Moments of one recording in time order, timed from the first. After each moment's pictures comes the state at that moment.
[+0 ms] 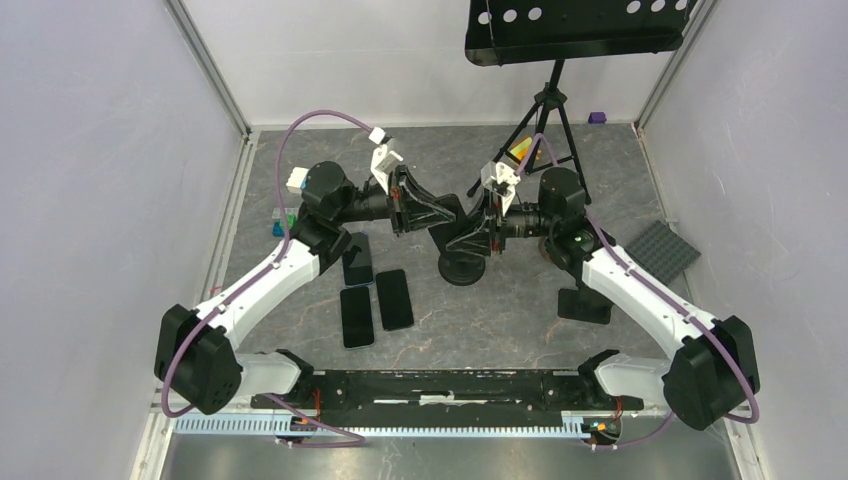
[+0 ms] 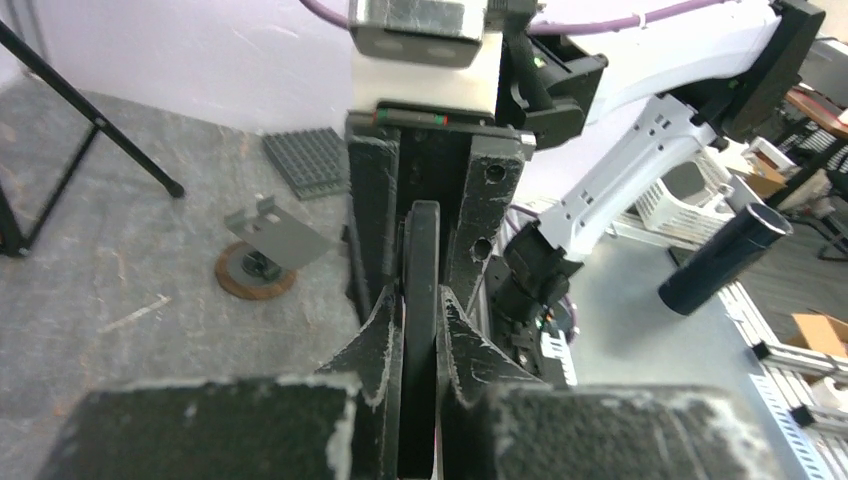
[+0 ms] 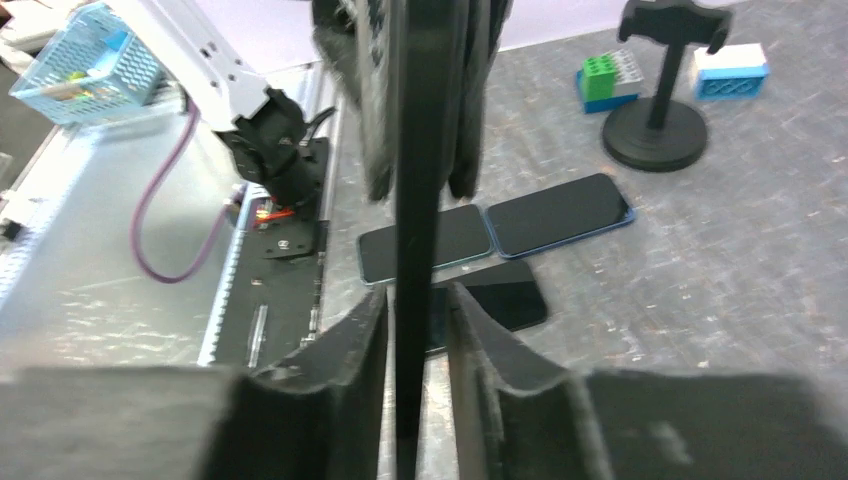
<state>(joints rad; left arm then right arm) -0.54 1.28 0.98 0.53 0.98 -0.46 0.49 1.23 0.90 0.18 -1.06 0.06</state>
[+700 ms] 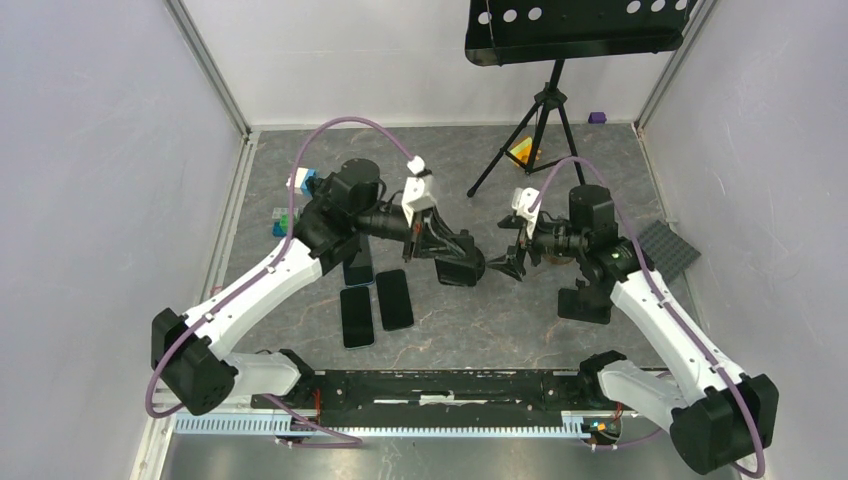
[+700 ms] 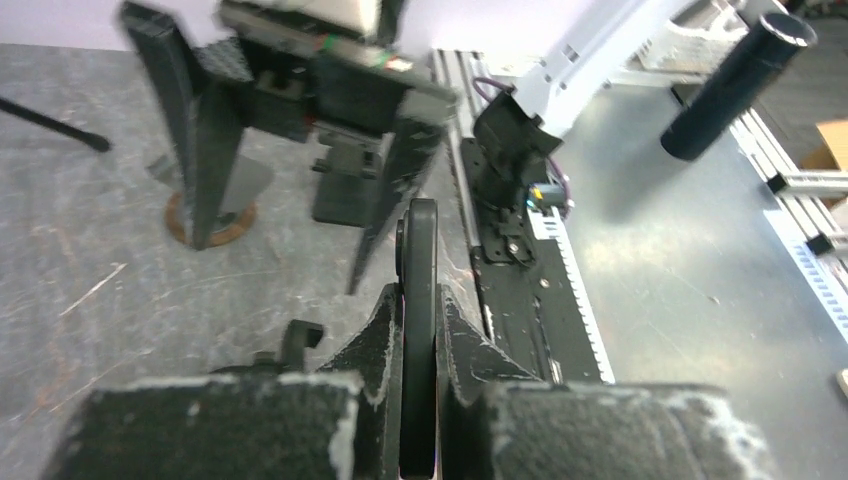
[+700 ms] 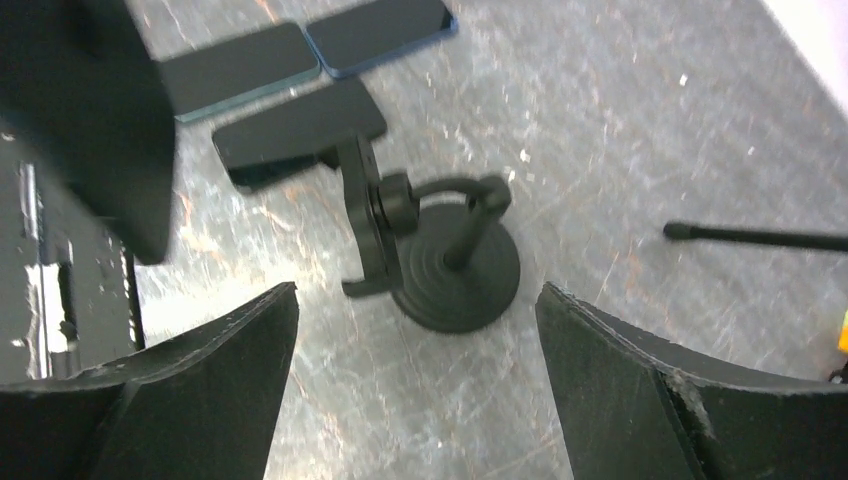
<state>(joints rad) -0.65 1.27 1.13 -0.06 1.02 0.03 0.35 1.02 0.86 -0.31 -0.82 -0.46</state>
